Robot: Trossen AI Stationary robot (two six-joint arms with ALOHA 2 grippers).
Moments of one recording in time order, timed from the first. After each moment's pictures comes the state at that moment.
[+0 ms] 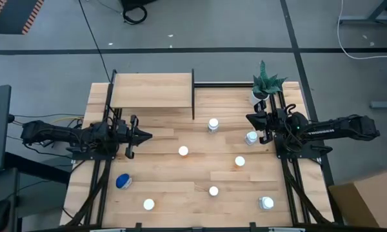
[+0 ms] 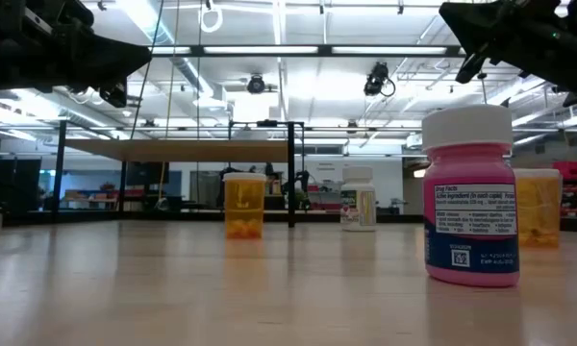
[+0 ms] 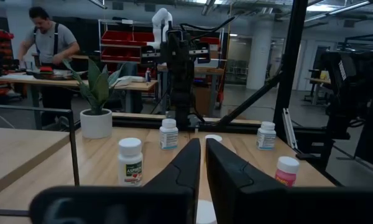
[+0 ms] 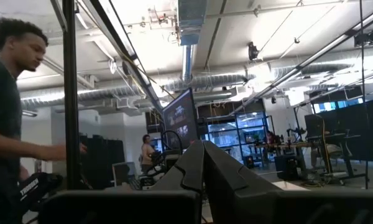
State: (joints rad) left arm -0.04 0.38 0.01 0.50 -0.07 -0.07; right arm -0.19 0.73 0.01 1.27 -0.11 0.17
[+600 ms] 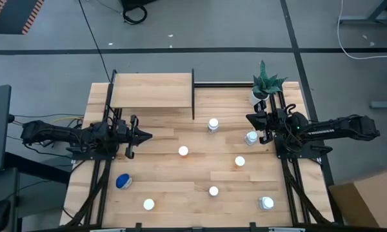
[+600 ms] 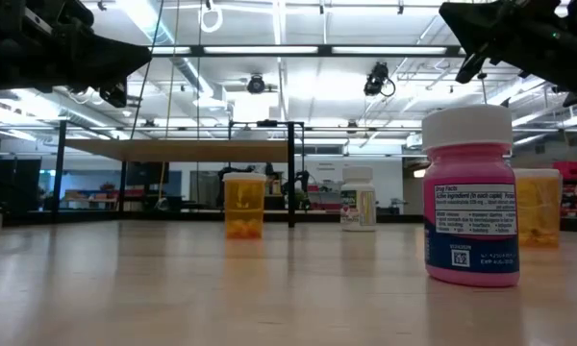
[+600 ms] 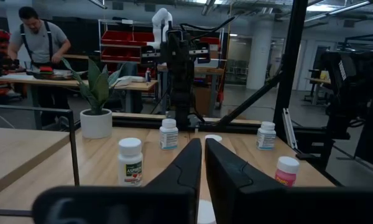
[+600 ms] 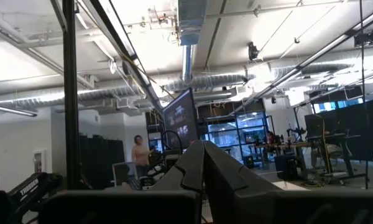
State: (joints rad) left arm -0.04 0.38 0.01 0.50 -0.07 -0.07; right arm -0.19 0.73 0.01 1.27 -0.11 0.17
